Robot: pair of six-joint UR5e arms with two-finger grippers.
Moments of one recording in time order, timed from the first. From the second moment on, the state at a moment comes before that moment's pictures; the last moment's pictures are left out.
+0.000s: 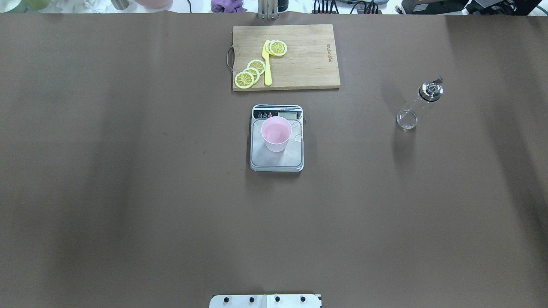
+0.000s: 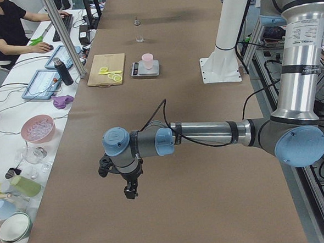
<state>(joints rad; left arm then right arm) -1.61 -1.64 -1.53 -1.45 -2.29 0.25 1.56 -1.60 1.69 -1.68 2.50 0.13</state>
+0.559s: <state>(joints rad) -1.61 -1.64 -1.52 -1.47 -2.29 0.25 1.60 -1.60 1.78 -1.92 2.42 -0.02</state>
